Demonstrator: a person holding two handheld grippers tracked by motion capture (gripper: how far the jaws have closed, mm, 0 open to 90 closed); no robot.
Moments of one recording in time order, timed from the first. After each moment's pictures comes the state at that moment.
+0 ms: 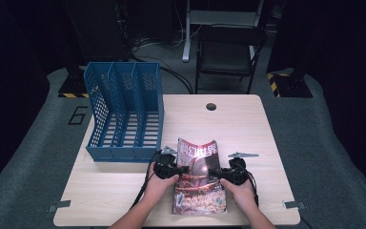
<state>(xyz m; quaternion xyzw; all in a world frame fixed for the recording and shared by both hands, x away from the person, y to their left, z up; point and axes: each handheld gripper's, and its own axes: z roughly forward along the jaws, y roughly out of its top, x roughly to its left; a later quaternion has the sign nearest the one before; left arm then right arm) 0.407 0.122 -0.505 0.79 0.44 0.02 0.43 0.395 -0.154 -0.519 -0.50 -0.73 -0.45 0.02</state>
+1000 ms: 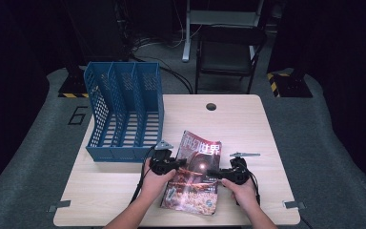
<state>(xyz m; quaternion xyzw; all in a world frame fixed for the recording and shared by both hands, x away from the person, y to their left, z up) 0.403 0.132 -0.469 0.78 0.42 0.04 0.47 0.394 -0.157 -0.515 -0.49 -0.73 -0.48 0.07</state>
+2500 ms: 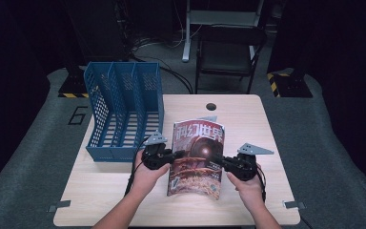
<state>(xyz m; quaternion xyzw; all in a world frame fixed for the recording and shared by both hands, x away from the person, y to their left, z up) 0.392 0.147 -0.419 0.78 0.37 0.07 0.51 0.371 -0.156 -0.440 -0.40 -0.73 -0.55 -0.09</state>
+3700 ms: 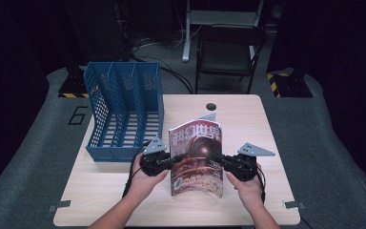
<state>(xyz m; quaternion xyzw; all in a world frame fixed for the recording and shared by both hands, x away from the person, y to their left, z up) 0.374 0.152 -0.420 0.79 0.32 0.11 0.51 0.364 -0.152 -0.431 -0.39 -0.72 -0.57 -0.11</state>
